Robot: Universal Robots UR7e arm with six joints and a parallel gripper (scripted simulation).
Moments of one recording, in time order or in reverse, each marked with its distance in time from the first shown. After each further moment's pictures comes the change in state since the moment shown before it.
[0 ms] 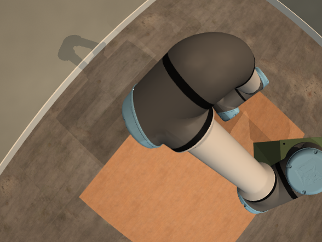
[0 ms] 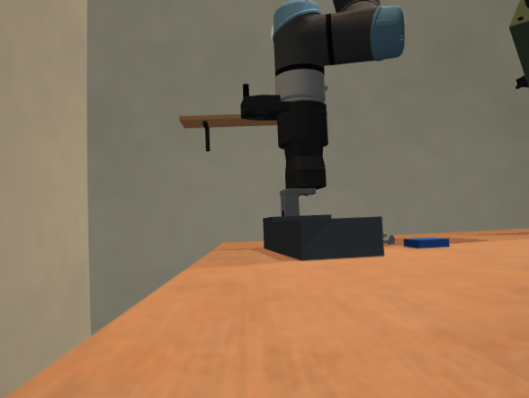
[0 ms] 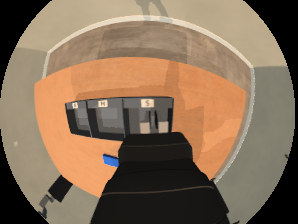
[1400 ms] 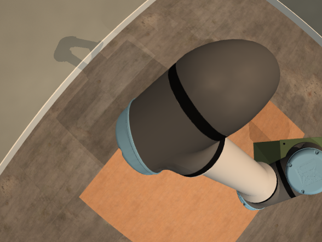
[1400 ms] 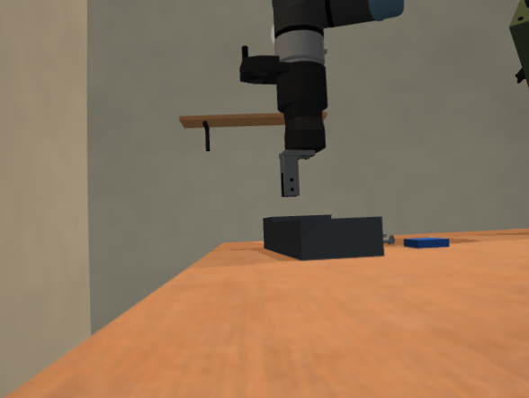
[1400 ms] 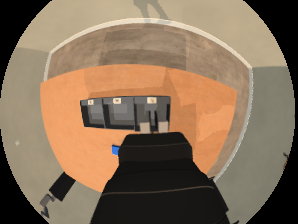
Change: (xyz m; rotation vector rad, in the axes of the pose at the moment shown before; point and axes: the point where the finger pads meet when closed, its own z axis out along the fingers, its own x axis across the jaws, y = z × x) arm -0.008 -0.001 -0.055 0.000 0.001 0.001
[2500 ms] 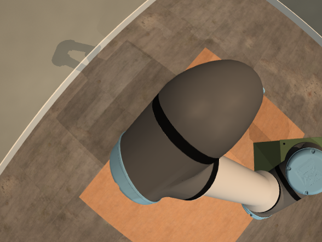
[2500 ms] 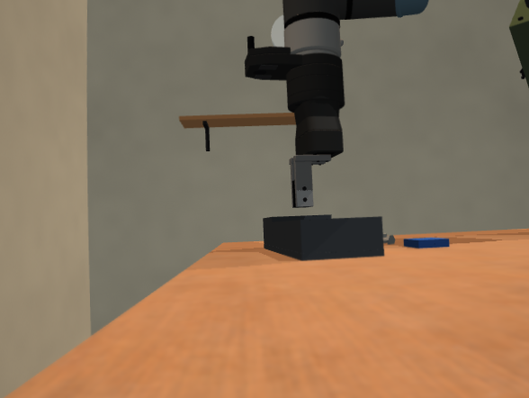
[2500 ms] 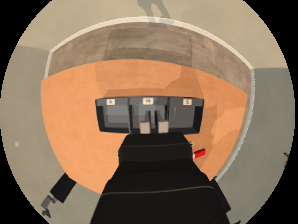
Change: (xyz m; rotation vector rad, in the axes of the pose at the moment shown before) arm -0.076 -0.004 0.019 -0.001 -0.001 -0.001
